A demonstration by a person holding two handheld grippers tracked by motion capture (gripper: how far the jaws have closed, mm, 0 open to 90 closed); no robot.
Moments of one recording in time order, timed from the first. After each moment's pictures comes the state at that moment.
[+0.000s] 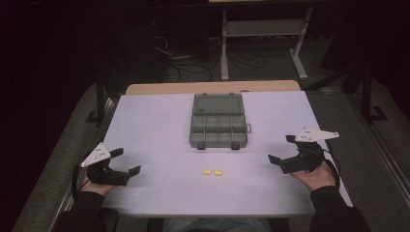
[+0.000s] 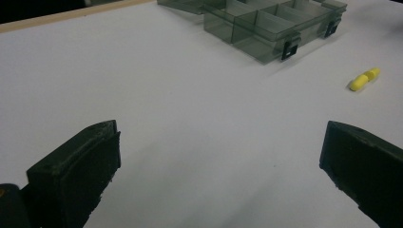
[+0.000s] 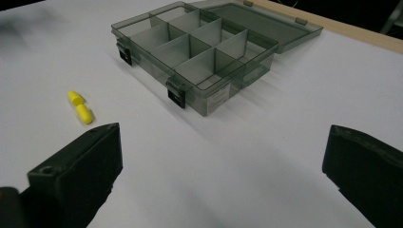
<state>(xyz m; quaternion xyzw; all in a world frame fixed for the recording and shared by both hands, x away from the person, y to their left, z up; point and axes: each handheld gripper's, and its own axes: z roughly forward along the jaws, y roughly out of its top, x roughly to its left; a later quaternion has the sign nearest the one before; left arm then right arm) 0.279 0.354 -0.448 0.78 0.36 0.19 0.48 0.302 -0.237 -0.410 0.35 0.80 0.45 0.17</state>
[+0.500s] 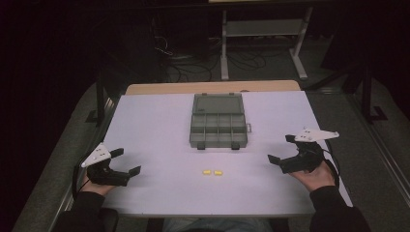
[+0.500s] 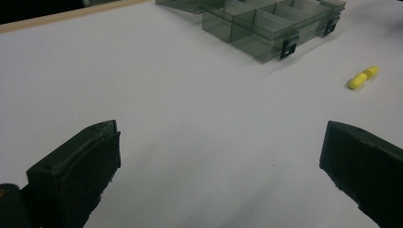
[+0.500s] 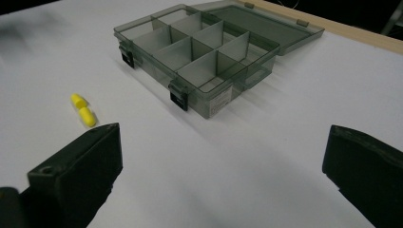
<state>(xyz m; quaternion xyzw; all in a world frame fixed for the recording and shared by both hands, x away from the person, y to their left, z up) 0.279 0.353 -0.448 0.78 0.36 0.19 0.48 0.300 -0.234 -0.407 0.35 0.81 0.44 0.17</state>
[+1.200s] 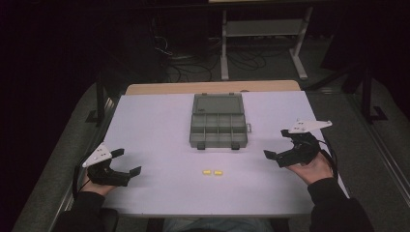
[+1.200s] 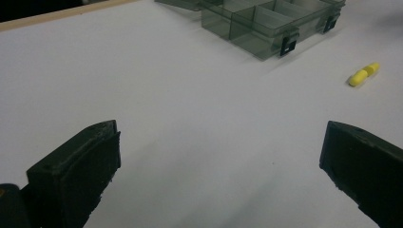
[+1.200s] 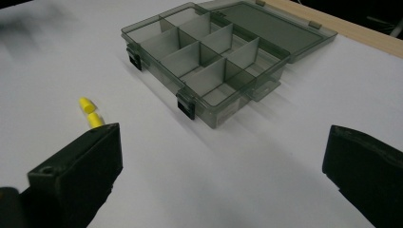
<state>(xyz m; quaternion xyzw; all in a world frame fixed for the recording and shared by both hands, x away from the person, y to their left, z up) 0.279 0.352 -0.449 0.78 0.36 0.19 0.48 0.314 -0.218 -0.386 0.34 0.83 0.42 0.15</state>
